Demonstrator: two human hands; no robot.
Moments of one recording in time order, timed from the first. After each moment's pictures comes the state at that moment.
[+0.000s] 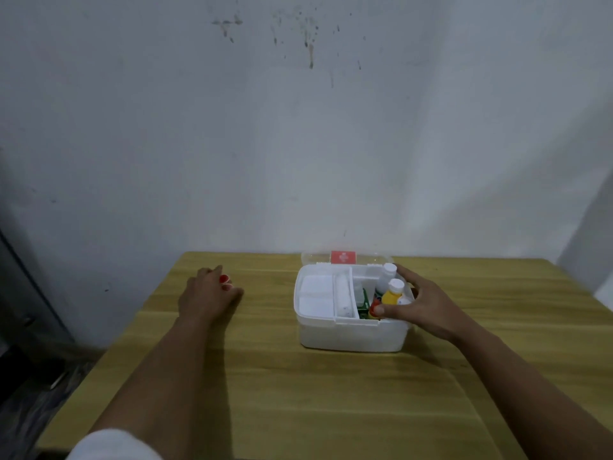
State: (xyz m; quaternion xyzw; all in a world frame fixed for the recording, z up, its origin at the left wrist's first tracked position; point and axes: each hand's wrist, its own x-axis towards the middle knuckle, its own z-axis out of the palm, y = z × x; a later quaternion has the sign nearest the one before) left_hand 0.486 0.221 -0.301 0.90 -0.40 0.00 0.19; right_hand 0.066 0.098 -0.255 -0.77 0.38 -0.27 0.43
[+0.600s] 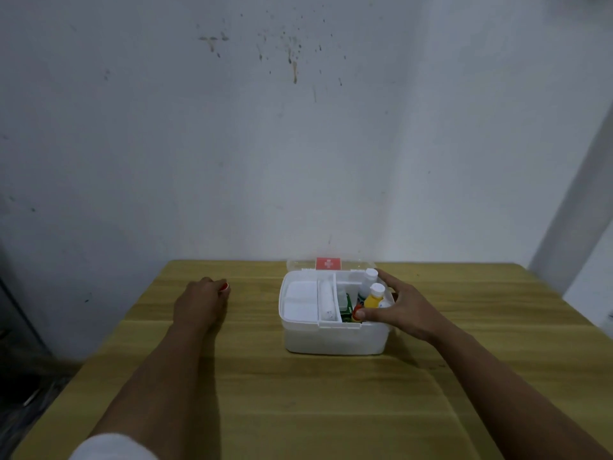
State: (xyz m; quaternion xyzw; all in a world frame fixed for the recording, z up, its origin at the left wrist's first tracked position) left_hand 0.471 0.217 -0.305 0.86 -0.48 0.08 0.14; right_hand 0.067 0.104 -0.250 -0.77 0.38 -0.27 0.43
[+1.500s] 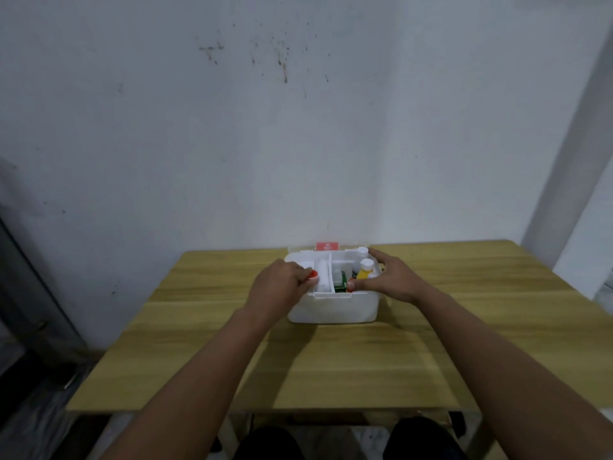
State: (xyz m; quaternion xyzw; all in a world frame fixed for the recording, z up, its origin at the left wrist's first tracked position) left_hand 0.307 0.238 -0.240 0.67 -0.70 0.12 0.22; right_hand 0.064 0.099 -0.251 -0.77 0.41 -0.24 0.42
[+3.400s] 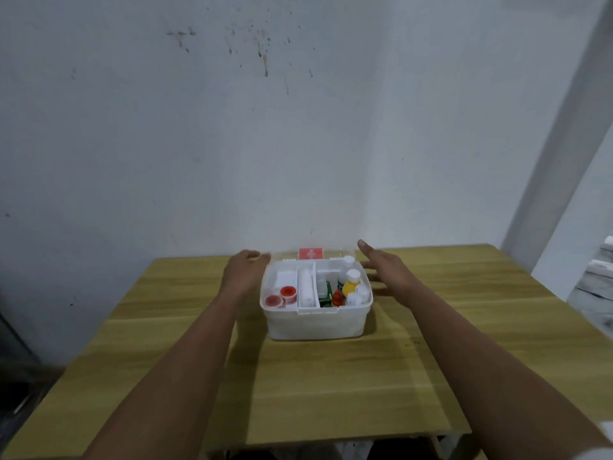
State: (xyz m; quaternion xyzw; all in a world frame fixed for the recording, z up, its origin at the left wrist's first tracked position) left_hand 0.345 0.186 -0.226 0.77 -0.36 -0.24 0.47; right_hand 0.071 0.065 -0.238 -0.62 0.50 -0.30 0.52
